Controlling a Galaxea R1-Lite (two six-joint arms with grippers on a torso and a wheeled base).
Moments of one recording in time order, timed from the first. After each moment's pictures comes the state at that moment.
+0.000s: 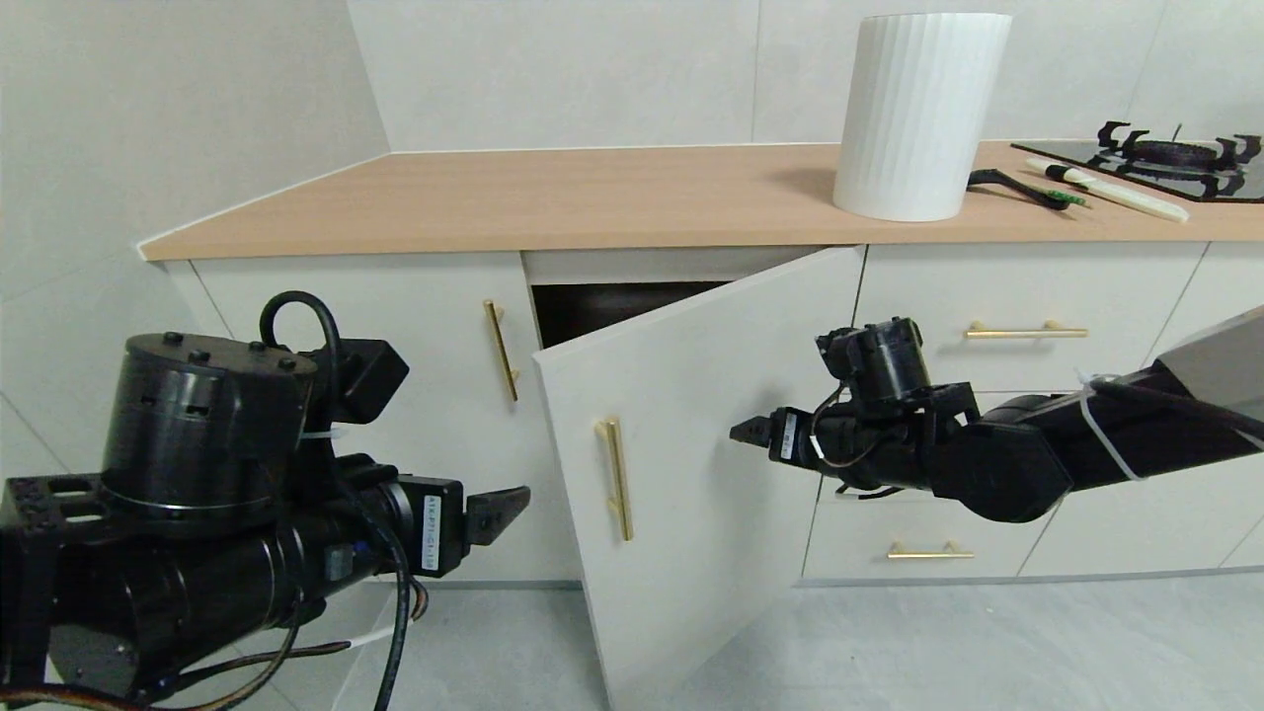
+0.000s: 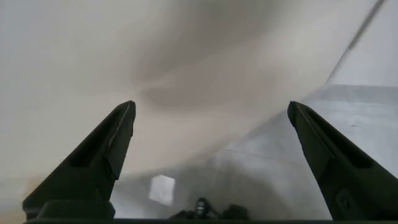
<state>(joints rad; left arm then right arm) -0.57 1.42 -0.73 -0.13 0.28 -0.27 0.55 2.05 -1.19 -0.33 -0.04 0.56</state>
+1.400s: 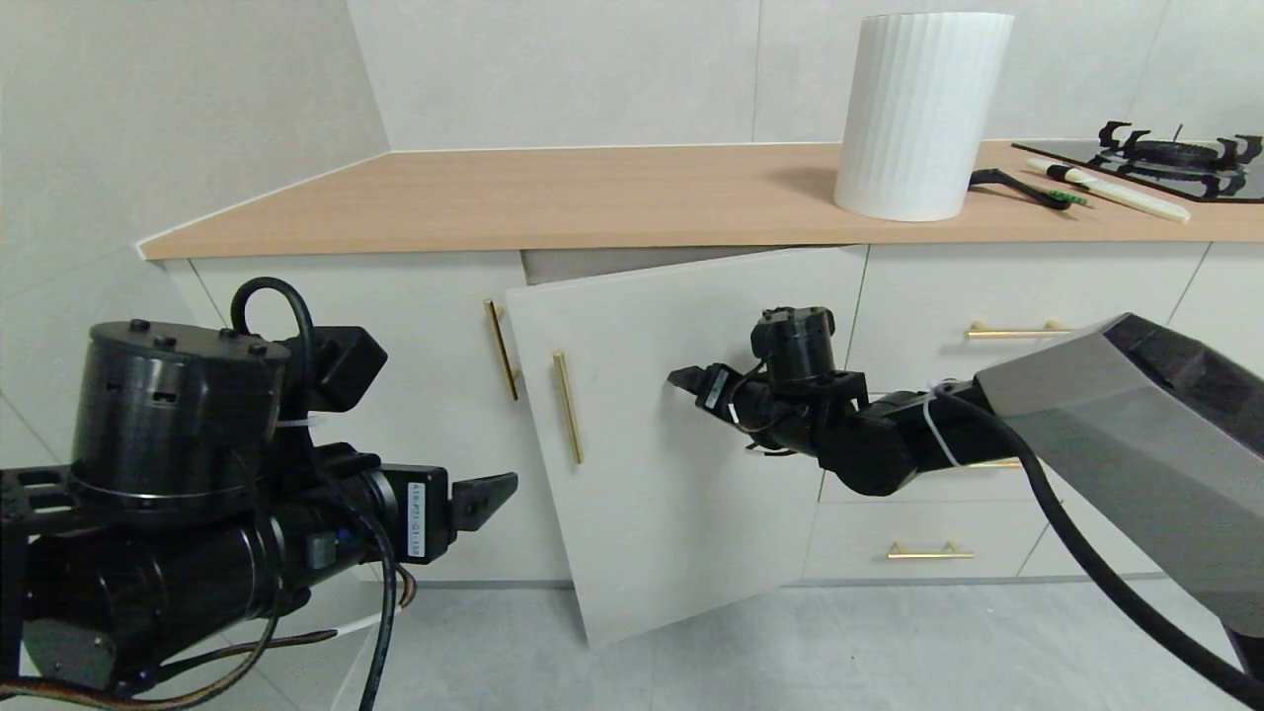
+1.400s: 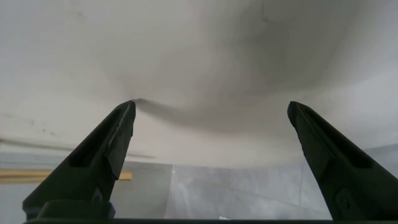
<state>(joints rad) -0.55 1.40 -0.74 -0.13 0.29 -0.27 0.59 2.32 -1.56 -0.44 -0.06 0.74</state>
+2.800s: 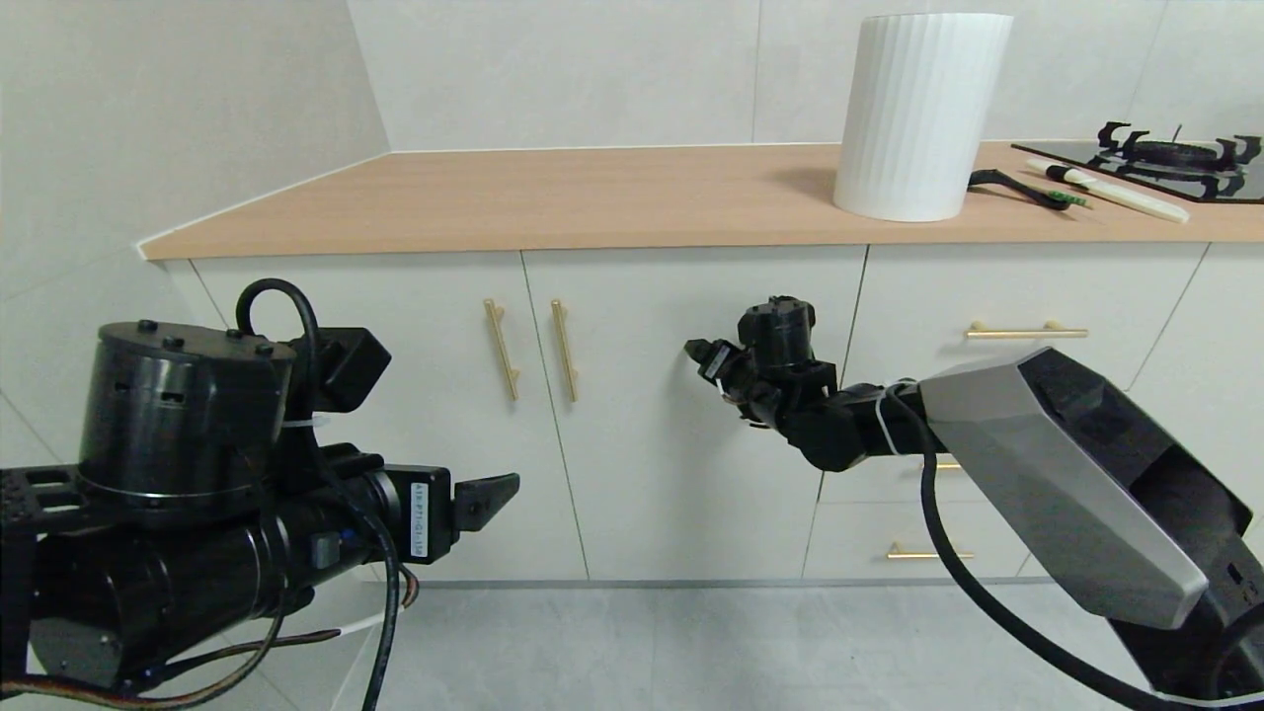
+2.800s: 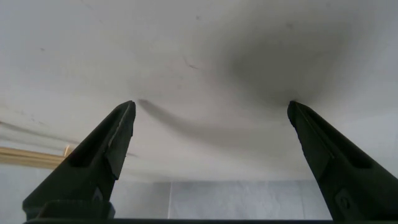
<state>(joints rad) -0.55 1.40 -0.74 -0.13 0.29 -0.27 0.53 2.52 -1.89 -0.41 -0.23 0.76</state>
